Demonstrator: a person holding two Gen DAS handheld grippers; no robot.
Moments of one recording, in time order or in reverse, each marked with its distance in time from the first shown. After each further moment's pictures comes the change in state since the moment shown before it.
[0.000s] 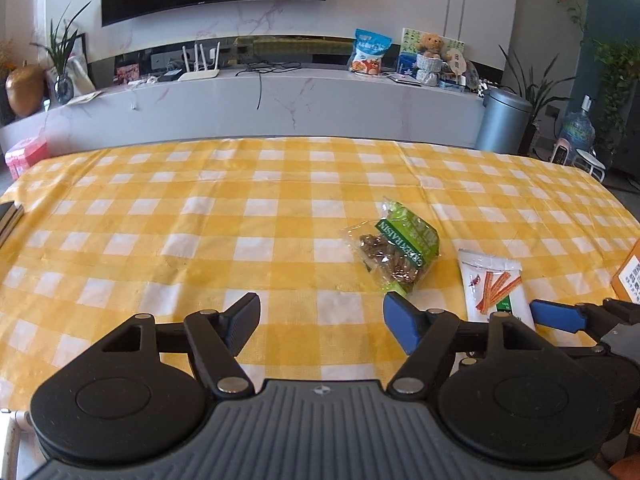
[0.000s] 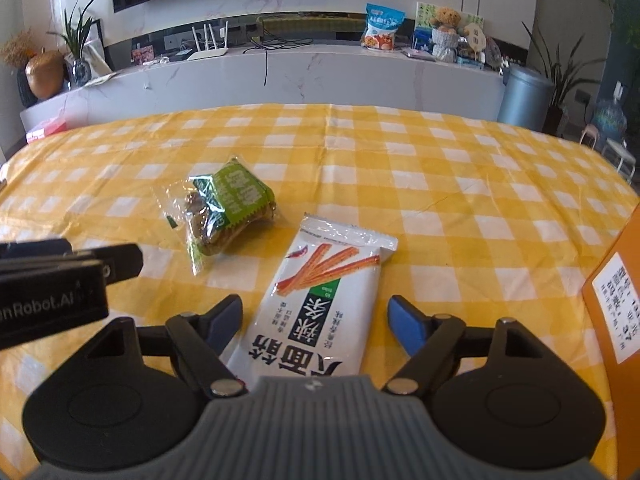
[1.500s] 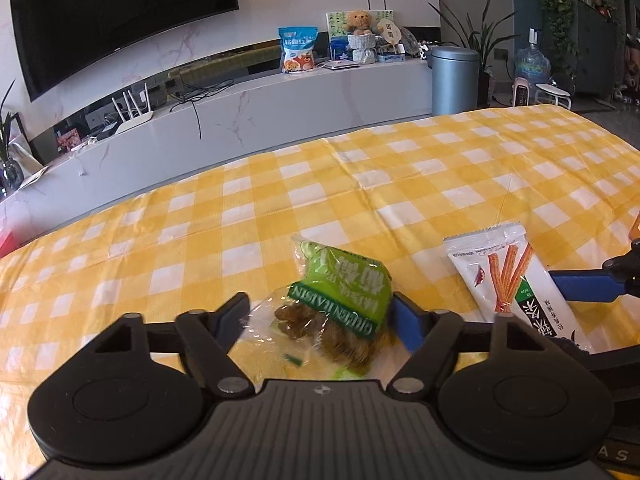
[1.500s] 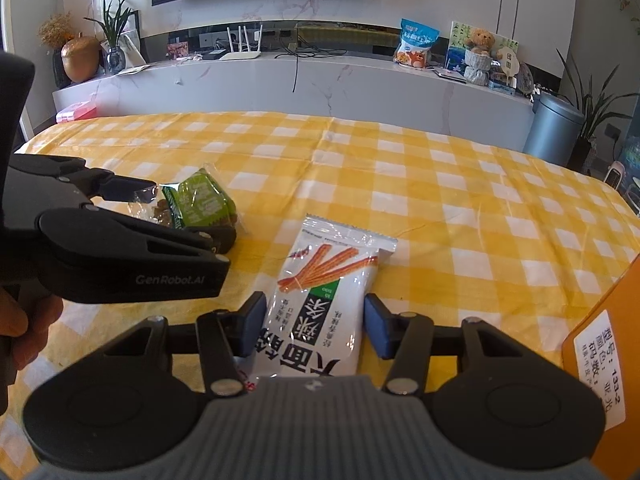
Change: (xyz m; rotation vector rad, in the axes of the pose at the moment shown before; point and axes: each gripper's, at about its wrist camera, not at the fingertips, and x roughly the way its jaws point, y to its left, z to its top) left arm 0.060 -0.052 0.021 0.269 -0.008 -0.033; right arm 0.008 -0.045 0.008 -0.099 -0.027 0.081
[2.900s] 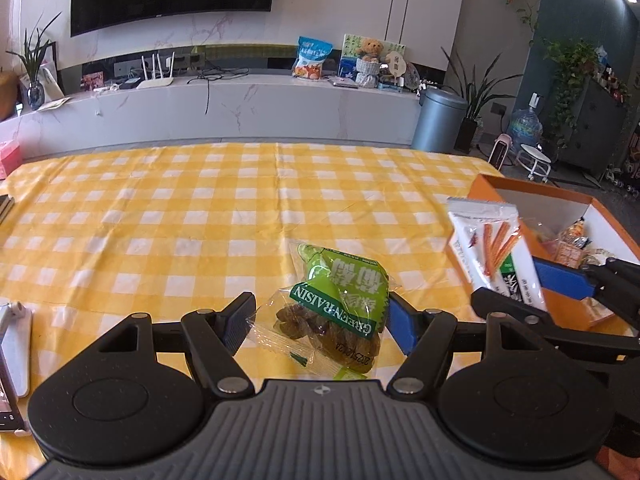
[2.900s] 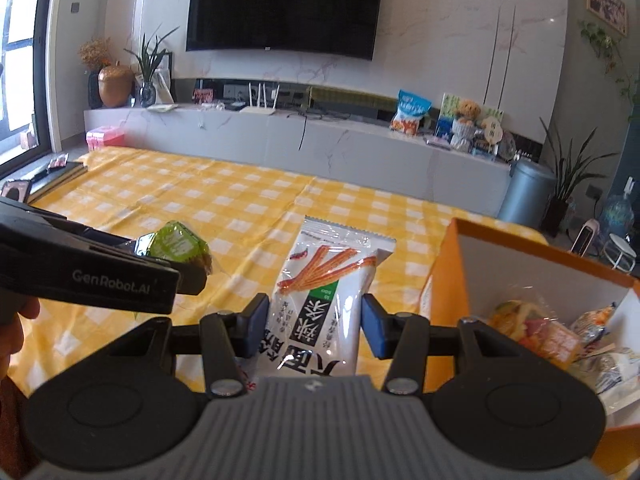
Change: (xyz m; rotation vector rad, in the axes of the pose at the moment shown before) left arm -0.185 -0.087 -0.018 -0.269 -0.013 -0.072; right arm -0.203 -0.044 -0.066 -0.090 -0.196 -0.004
